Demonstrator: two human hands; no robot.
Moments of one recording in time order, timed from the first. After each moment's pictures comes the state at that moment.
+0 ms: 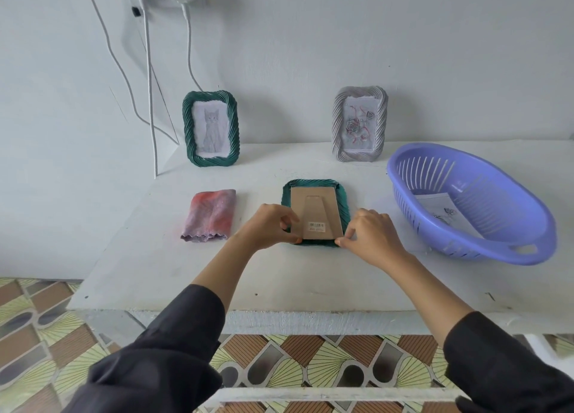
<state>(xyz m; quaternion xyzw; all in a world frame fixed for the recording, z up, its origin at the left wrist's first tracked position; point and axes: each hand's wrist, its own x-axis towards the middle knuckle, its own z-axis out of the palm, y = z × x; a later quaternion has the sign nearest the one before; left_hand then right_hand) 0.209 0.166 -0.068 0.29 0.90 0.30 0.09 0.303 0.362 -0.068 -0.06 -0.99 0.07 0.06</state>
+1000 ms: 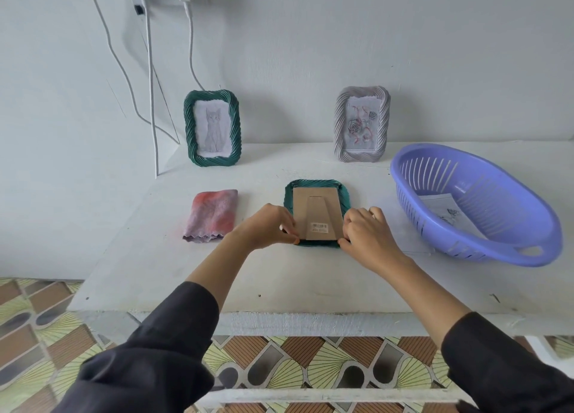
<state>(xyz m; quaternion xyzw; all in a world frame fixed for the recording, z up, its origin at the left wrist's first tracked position) 0.201 0.162 -0.067 0.35 0.90 0.24 0.11 0.296 0.353 -0.076 0.01 -0.99 -0.04 0.09</state>
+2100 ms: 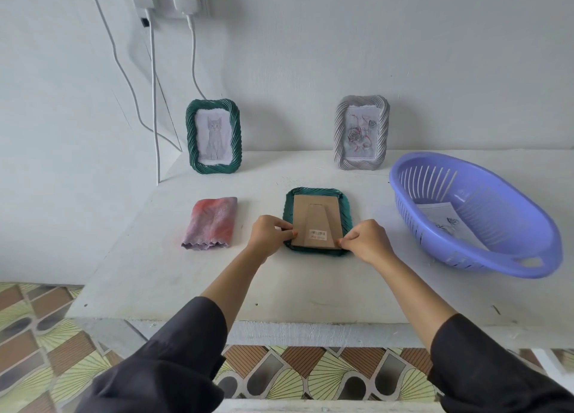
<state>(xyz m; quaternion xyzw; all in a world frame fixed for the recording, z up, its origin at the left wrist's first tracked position) 0.204 0.181 -0.089 0.05 0.86 0.50 0.12 0.280 0.361 -0.081 -0.23 -0.91 0.34 0.02</state>
